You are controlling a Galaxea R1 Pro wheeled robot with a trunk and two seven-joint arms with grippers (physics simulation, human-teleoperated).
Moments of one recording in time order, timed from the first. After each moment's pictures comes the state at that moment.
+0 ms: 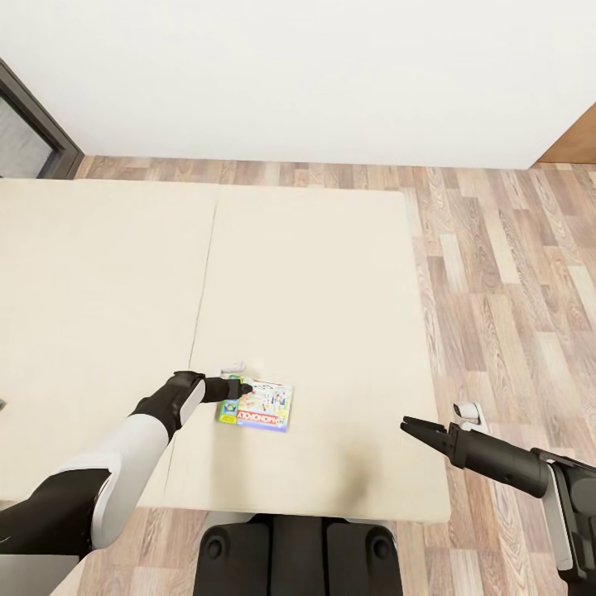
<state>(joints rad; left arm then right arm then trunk) -1.04 -0.01 0.04 -0.34 -0.01 0.50 -0.25 -0.32 -0.11 -0.45 -1.58 -0.04 0.95 1.46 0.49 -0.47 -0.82</state>
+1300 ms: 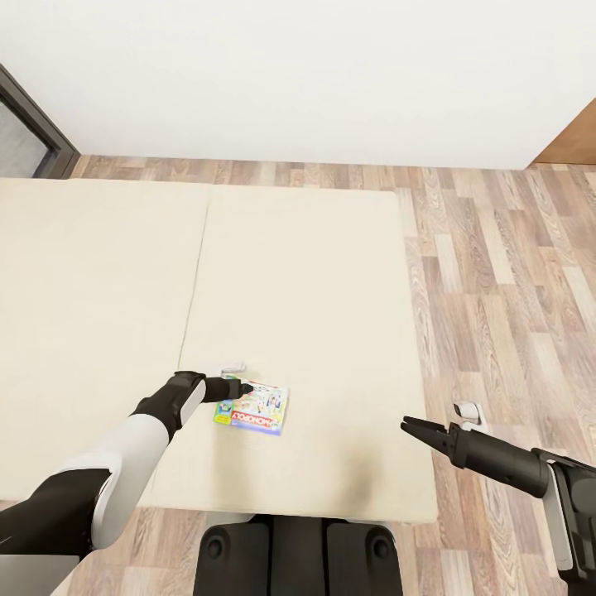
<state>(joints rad) -1.04 -0.01 0.04 -0.34 -0.01 0.50 -0.25 -0.32 -0.11 -0.45 -1.58 -0.04 0.95 1.46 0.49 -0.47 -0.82</state>
